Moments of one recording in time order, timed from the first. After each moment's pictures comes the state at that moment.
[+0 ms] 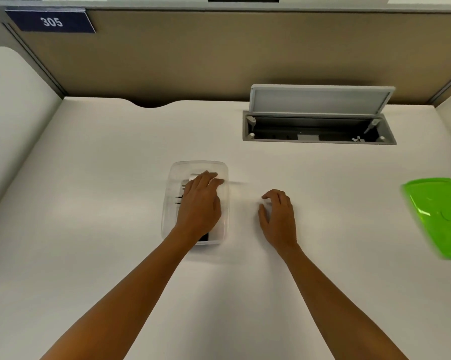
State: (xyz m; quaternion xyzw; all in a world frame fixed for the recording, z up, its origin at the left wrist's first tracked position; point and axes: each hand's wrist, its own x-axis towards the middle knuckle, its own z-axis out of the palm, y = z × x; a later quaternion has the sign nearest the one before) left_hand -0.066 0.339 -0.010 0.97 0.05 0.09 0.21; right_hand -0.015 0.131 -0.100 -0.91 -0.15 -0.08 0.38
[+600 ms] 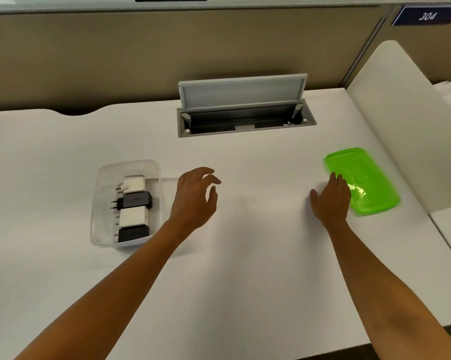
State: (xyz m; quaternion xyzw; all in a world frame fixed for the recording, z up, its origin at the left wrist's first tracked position) left_hand -0.042 0.214 -0.007 0.95 -0.05 0.10 0.28; right_hand 0.025 -0.135 -0.076 -0.98 0.16 -0.02 0.12
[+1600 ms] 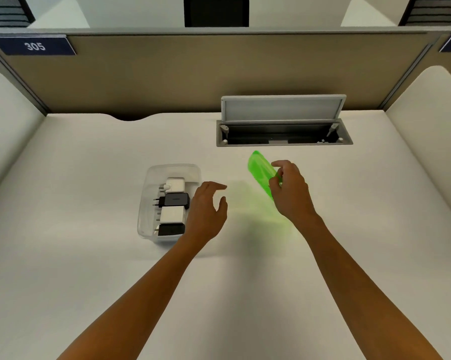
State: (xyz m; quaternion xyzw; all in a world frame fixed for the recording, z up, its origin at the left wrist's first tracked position) left_hand -0.082 0.253 0.005 0.89 0.07 0.13 0.43; right_hand -0.007 0.065 0.051 -0.92 -0.07 -0.02 0.38
